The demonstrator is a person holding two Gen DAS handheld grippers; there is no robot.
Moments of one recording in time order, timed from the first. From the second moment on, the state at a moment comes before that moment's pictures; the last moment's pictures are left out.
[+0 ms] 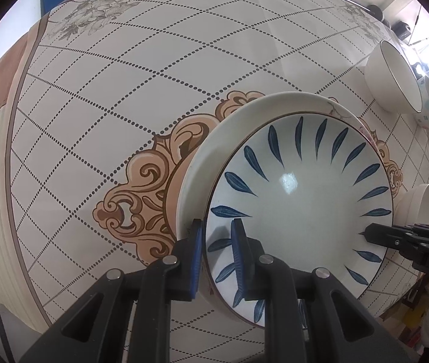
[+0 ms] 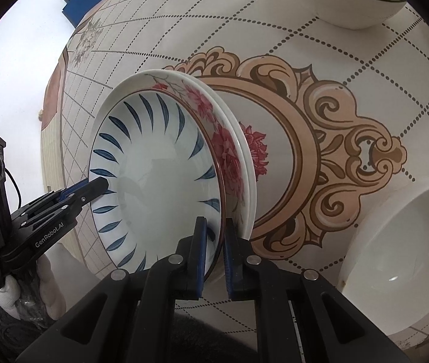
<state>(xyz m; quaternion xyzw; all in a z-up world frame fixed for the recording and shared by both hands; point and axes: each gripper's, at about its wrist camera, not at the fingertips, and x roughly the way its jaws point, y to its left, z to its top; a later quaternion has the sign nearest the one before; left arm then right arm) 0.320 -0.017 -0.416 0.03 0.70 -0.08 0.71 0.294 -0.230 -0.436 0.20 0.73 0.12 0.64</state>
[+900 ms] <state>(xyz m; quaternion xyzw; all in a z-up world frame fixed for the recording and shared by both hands) 0.330 -0.002 -0.423 -0.01 0.73 -0.06 0.68 0.311 -0.255 -0.449 0.27 0.74 0.11 0.61</state>
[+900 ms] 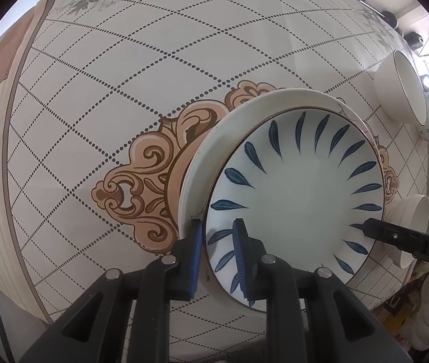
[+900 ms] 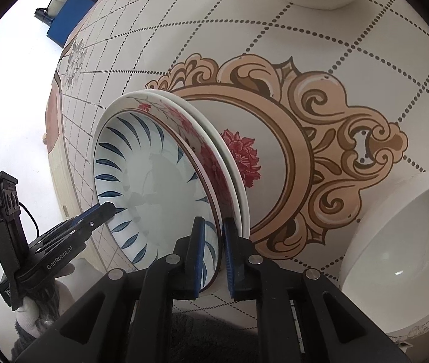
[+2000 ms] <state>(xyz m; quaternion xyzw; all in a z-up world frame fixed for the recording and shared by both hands) 0.299 -0.023 -0.326 0.00 0.65 -0.01 0.76 0.289 -0.214 -0.335 0.05 0.68 0.05 0.73</state>
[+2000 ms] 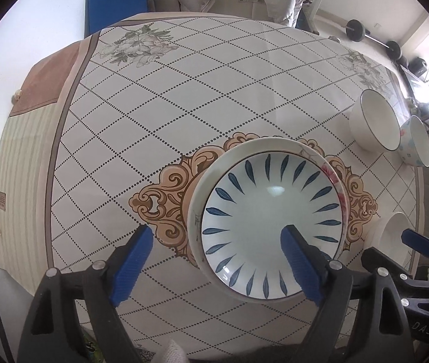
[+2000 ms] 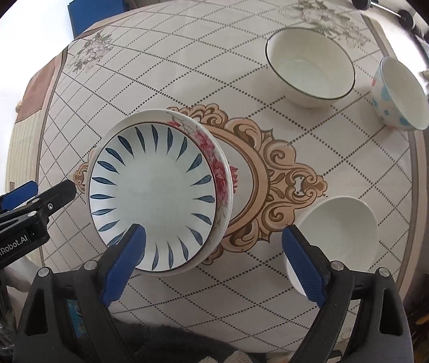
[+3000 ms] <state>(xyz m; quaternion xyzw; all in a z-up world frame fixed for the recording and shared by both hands) 0.196 0.010 -0.194 0.00 0.55 -0.04 0.83 0.164 -0.174 -0.176 0.07 0.56 0.00 0.82</state>
